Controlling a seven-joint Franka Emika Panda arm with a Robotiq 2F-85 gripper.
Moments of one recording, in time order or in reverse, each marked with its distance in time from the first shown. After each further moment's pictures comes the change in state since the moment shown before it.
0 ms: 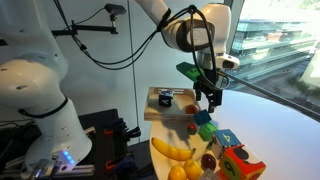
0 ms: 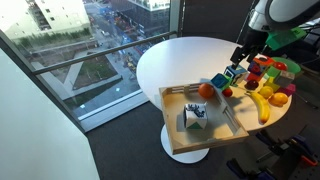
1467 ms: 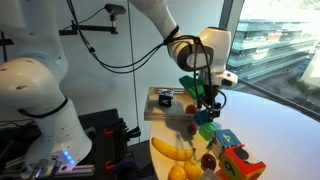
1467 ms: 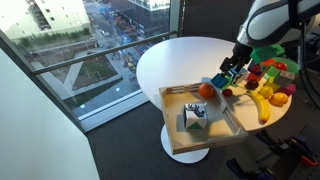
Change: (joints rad) arm -0.003 0.154 0.013 0.019 0.144 0.158 -0.071
